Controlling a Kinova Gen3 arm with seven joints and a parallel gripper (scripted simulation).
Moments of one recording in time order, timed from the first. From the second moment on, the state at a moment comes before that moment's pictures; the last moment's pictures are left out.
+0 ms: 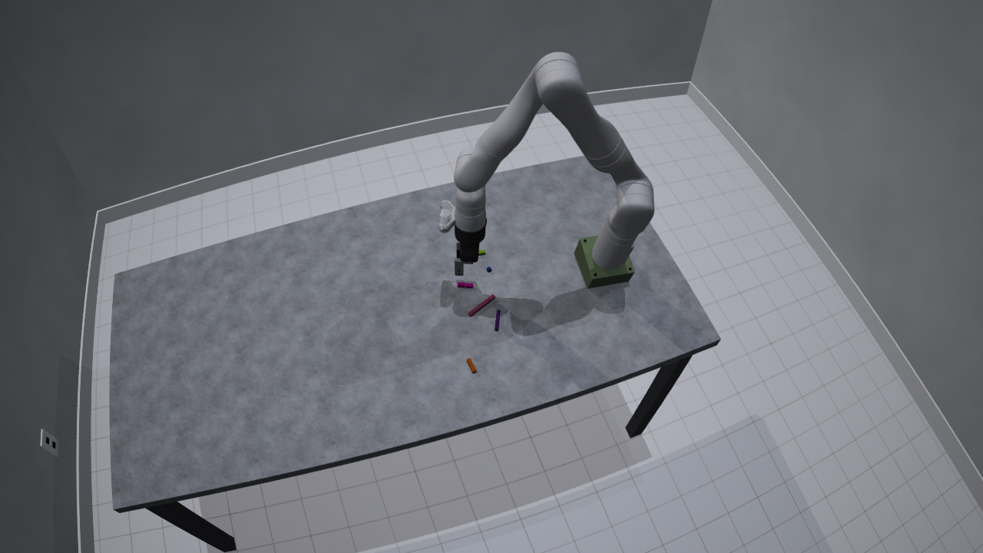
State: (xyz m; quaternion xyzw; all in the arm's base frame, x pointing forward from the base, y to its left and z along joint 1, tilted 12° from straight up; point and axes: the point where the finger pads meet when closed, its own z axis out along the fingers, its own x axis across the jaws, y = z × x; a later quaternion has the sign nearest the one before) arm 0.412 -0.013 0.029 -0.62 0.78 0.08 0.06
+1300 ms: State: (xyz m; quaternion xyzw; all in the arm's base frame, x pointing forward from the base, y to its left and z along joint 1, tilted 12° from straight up) arm 0.397 -0.040 0.016 -0.45 0.89 0.10 0.03
